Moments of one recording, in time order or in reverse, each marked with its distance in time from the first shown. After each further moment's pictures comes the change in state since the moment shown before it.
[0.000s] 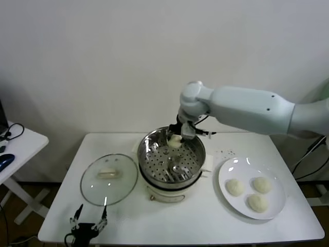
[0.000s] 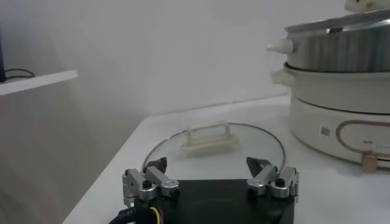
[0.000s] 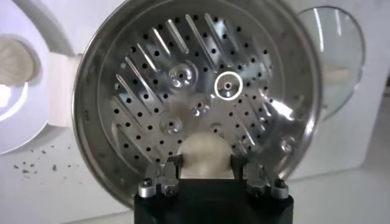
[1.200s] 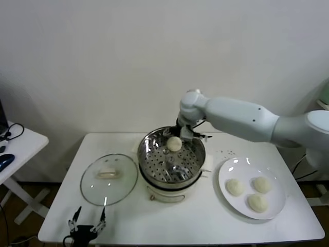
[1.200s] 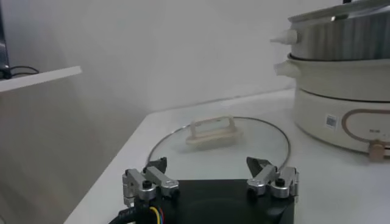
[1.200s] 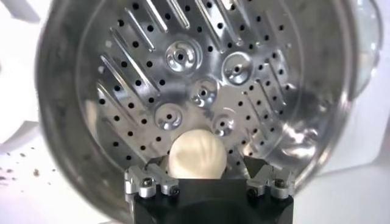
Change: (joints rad) left arm 0.008 0.000 -0.006 0.014 0.016 -0.017 -0.007; right arm 0.080 -0.034 -0.039 -0.059 0.215 -0.051 -0.054
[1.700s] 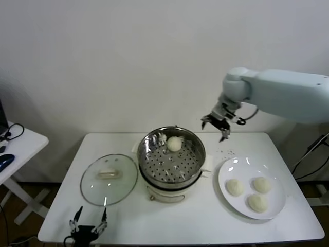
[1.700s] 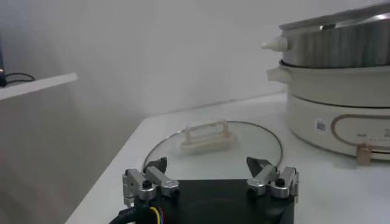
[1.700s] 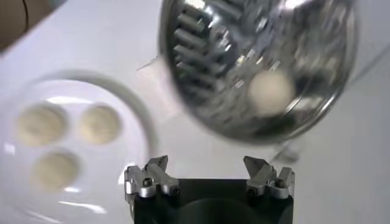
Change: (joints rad) left arm 0.017 0.002 0.006 -0.026 0.005 0.001 -0.001; right arm 0.256 -0.263 -0.400 0.107 0.493 -0.361 -0.023
